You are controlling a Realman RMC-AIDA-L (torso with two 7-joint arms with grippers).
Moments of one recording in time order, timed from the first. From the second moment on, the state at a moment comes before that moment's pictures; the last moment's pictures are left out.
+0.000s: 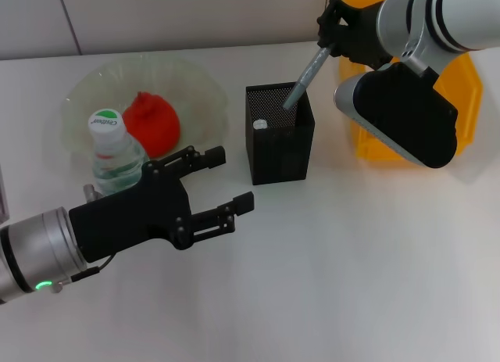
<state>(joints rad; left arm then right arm) -0.43 -2.08 1.31 0.43 1.23 1.49 -0.95 0.58 2.08 -1.65 -1.57 -2.93 -1.13 1.09</state>
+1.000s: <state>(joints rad) -0.44 -2.08 1.38 0.43 1.15 1.49 -0.92 0.60 2.08 -1.68 -1.51 -2.93 -1.08 1.04</state>
